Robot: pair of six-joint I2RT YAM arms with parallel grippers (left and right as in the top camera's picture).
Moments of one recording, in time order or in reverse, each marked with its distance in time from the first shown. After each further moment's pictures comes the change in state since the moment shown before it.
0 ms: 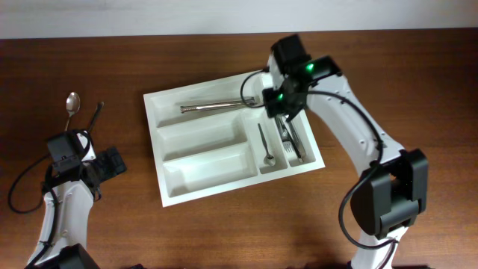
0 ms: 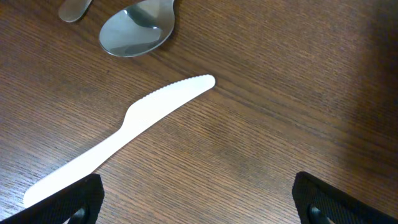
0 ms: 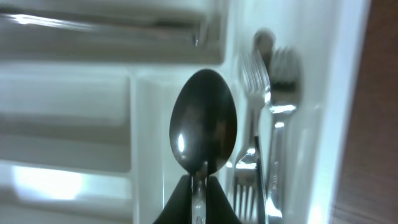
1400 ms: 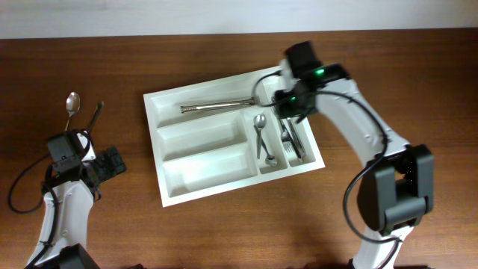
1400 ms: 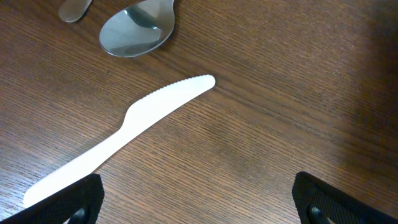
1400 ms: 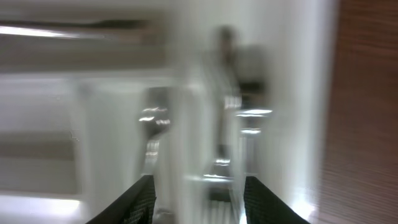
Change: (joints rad) left arm 0.000 0.000 0.000 0.000 0.000 0.000; right arm -0.091 -0.001 -0.074 0.080 -0.005 -0.018
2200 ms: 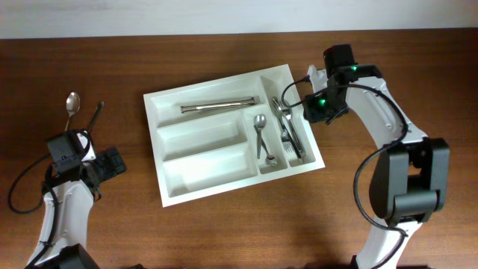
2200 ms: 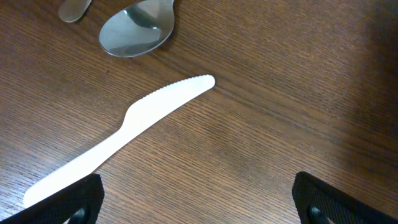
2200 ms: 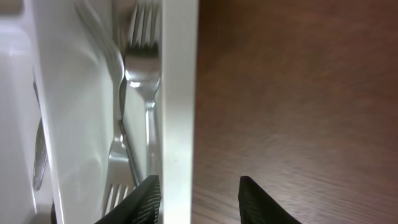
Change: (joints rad) left arm 0.000 0.000 0.000 0.000 0.000 0.000; right arm -0.179 0.034 -0.062 -0.014 -0.056 -0.257
